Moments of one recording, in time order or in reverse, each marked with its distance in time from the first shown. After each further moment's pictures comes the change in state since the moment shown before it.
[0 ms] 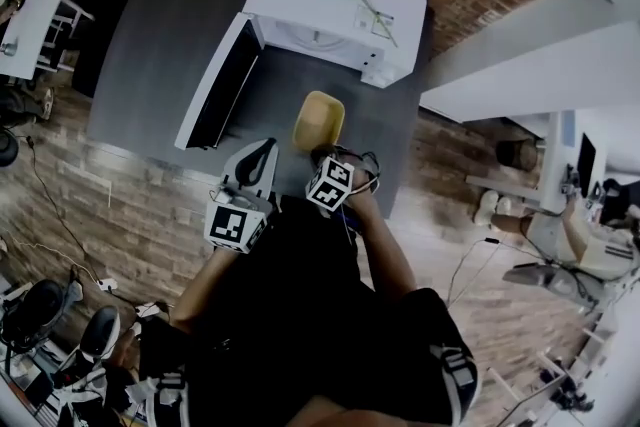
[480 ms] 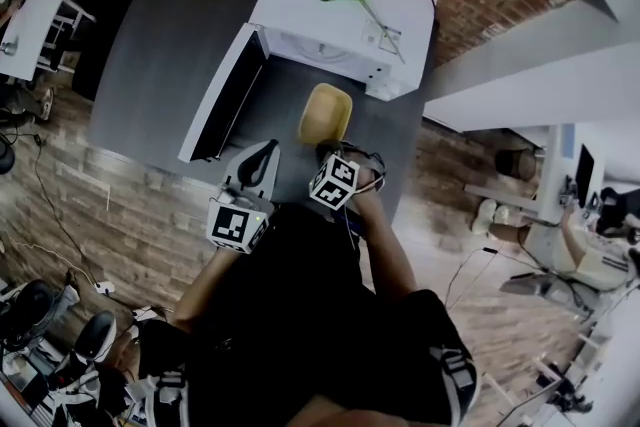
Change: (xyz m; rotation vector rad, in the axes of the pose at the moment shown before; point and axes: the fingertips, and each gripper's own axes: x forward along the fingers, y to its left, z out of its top) left arm 0.017 0.027 0.001 0.010 -0.018 0.002; right arm -0.002 -0.048 0.024 -0.031 0.002 -0.076
